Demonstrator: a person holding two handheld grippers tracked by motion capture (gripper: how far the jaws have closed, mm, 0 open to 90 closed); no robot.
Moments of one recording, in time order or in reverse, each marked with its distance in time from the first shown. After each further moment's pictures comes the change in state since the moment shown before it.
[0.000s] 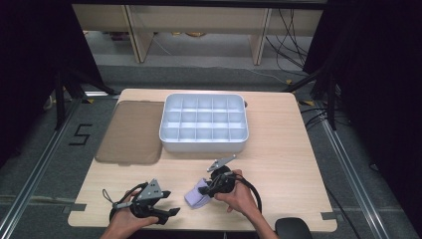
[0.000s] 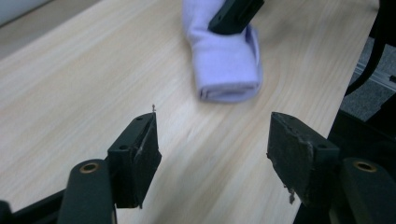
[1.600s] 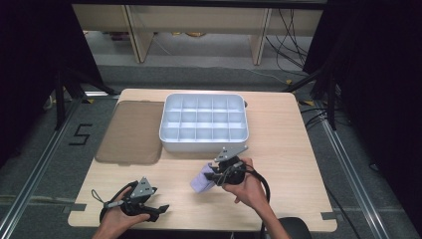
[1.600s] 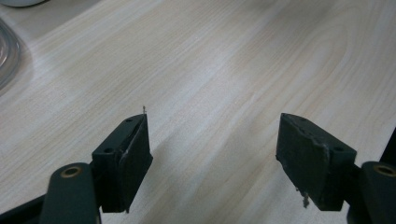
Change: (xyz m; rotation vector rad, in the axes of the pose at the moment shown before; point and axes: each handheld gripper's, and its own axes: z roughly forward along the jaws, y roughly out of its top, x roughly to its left) left arm 0.022 -0.013 -0.008 0.066 0.121 -0.006; right arm 0.006 0.025 -0.056 -0.119 -0.110 -0.113
